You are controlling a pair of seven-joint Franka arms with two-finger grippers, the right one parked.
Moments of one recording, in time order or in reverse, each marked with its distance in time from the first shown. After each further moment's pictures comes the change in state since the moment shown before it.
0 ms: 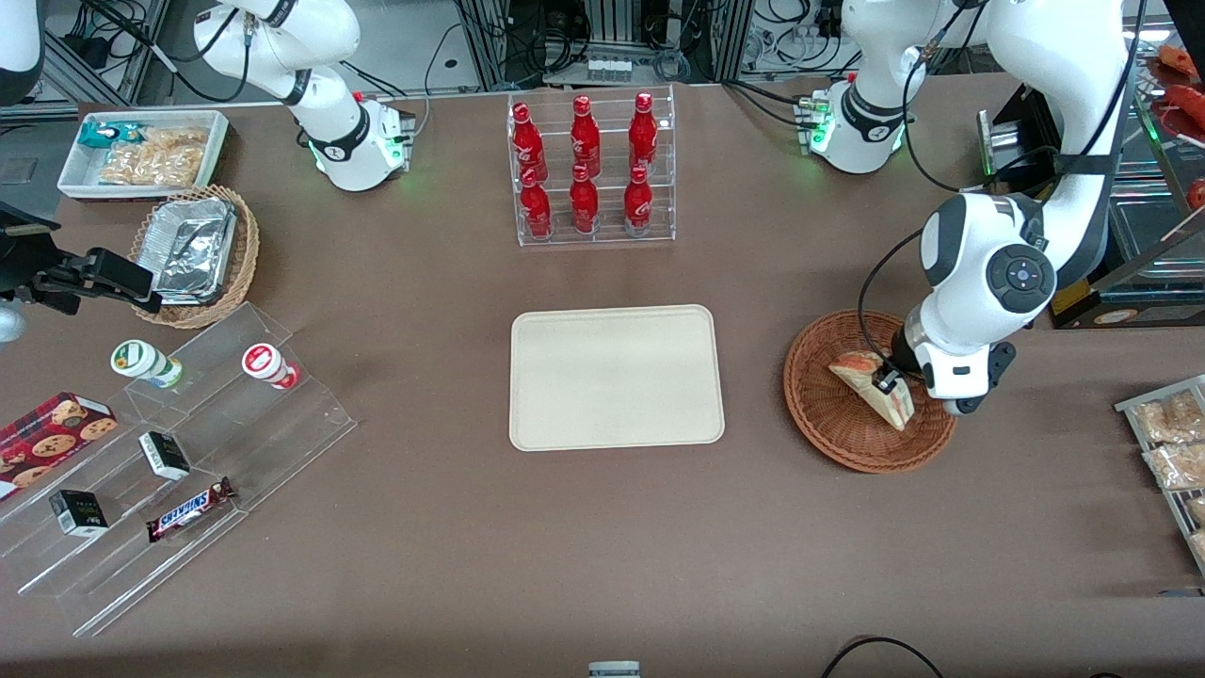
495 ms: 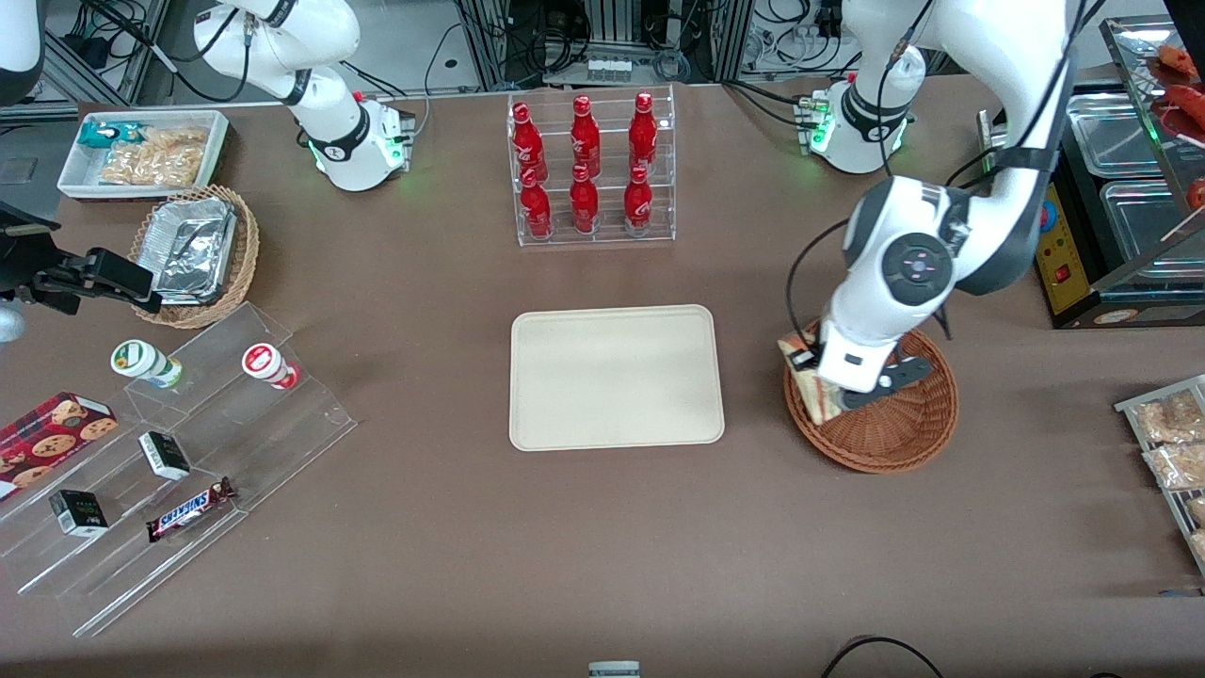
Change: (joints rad) arm -0.213 0.060 -0.012 0.204 0.002 -0.217 0.142
